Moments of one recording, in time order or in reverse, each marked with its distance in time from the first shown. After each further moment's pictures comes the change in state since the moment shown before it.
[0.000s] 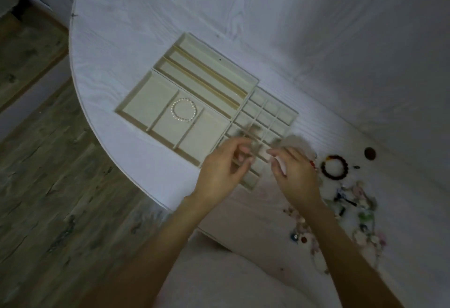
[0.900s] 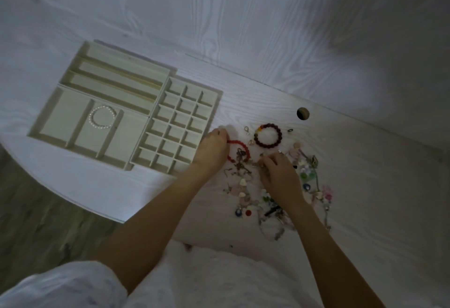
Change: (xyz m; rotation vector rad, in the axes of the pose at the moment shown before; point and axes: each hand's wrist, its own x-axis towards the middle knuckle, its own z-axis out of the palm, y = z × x) left_hand 0.054 0.008 0.165 0.639 -0.376 -0.027; right_hand -0.106 0.131 -0.016 -0.079 0.005 0.214
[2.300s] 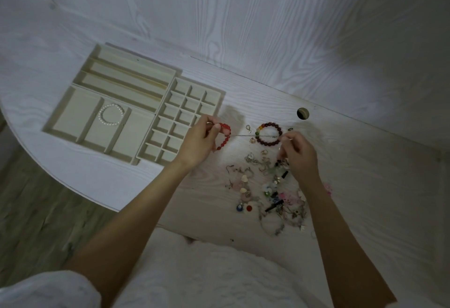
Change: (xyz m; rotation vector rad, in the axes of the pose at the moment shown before) left_hand -0.040 0.004 -0.069 -0.794 0.096 -0.065; right_hand 0.021 -0.007 -0.053 0.785 0.148 0.415
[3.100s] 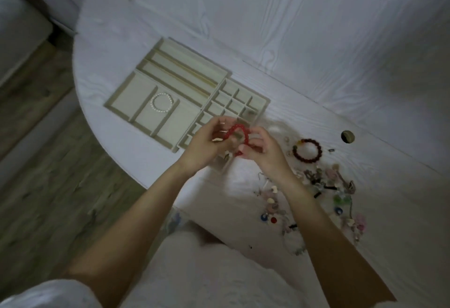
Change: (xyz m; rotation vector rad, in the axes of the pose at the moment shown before) left_hand -0.041 0.009 -0.053 -0.188 0.060 -0.056; right_hand -0.001 -0.061 0.105 0.168 -0.614 0.057
